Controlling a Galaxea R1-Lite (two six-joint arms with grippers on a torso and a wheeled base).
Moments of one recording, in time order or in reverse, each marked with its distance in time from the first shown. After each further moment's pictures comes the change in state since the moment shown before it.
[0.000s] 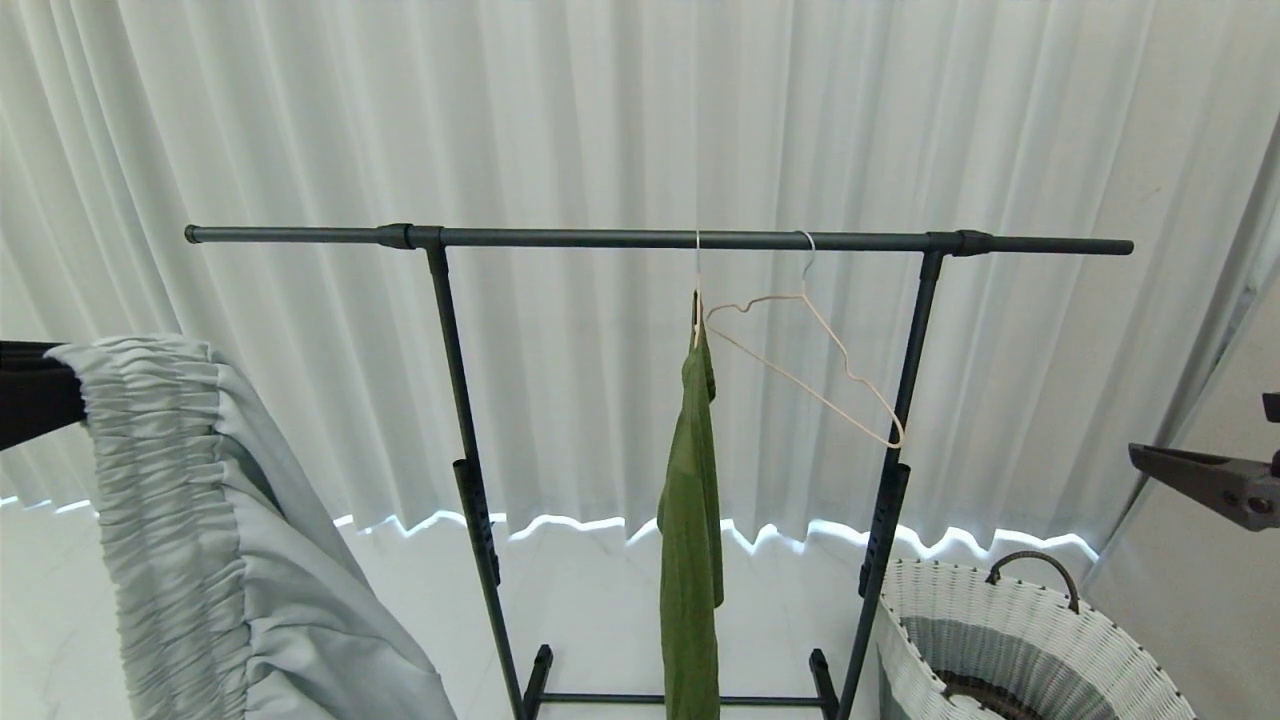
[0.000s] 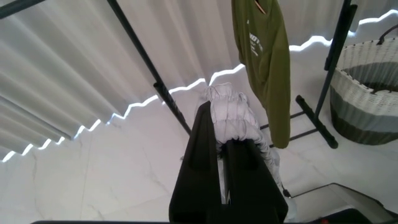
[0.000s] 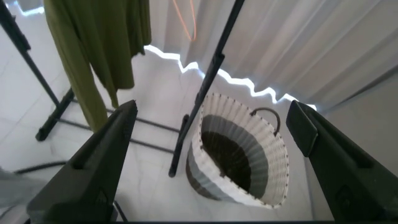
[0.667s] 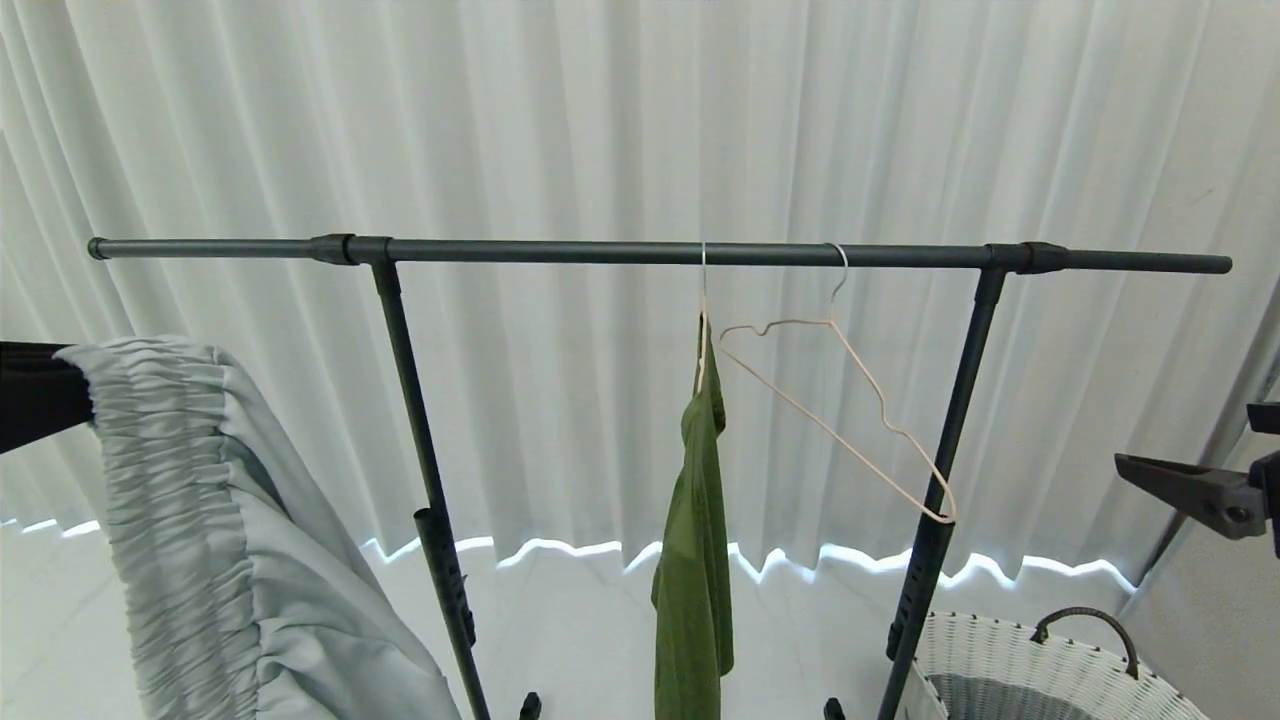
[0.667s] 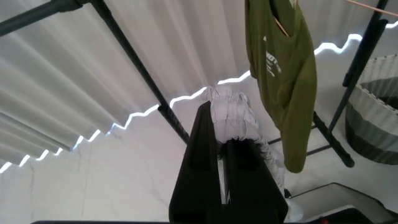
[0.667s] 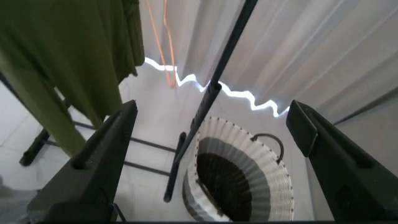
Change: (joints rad) left arm 0.000 0.002 0.001 0.000 0.000 -0.001; right arm -0.002 0.006 0.028 -0.022 0.001 0.001
